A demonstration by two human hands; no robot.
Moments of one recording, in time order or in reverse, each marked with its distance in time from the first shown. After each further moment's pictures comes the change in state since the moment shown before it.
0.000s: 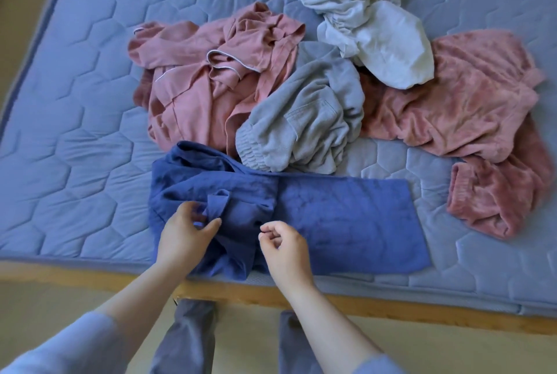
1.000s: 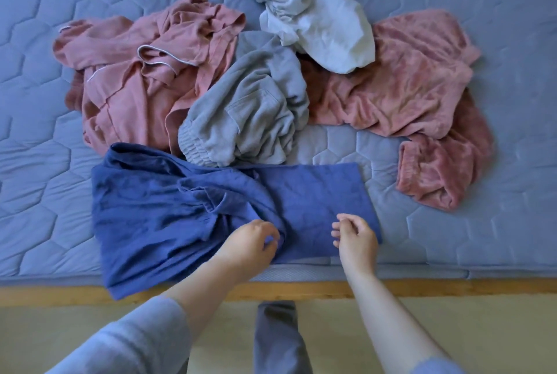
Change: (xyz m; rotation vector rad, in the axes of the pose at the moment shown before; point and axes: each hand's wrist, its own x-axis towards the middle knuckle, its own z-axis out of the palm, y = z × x) left_hand -0.065 0.099 0.112 0.297 -0.499 0.569; right_hand 0.010 0.093 -0.153 0.319 0.510 0.360
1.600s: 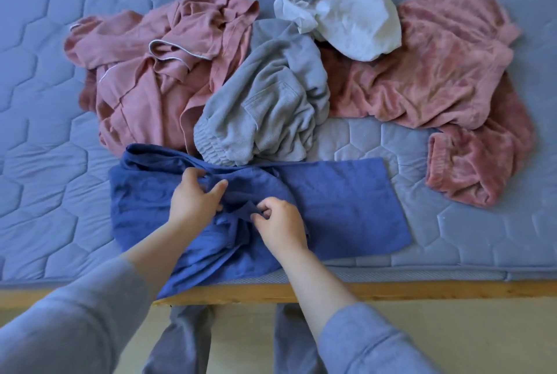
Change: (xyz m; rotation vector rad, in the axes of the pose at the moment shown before) left_hand 0.029 -0.090 -0.077 -0.355 0.447 -0.549; right_hand -0.049 -0.036 0.129 -0.525 -0.518 -0.379
